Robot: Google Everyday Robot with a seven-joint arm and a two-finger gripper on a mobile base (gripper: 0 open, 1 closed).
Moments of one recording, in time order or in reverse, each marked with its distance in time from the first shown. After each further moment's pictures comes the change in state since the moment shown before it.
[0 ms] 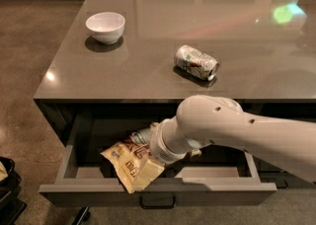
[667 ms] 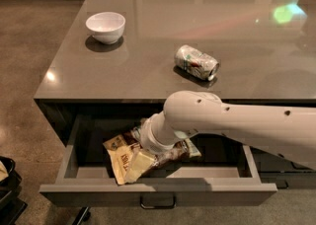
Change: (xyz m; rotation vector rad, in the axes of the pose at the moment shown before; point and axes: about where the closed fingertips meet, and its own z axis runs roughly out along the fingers) arm -0.014 -0.024 0.036 -0.018 -0.020 -0.042
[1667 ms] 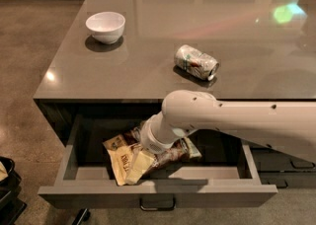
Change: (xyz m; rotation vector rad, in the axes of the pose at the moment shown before) arm 0.012 -0.006 0.020 -0.050 0.024 0.020
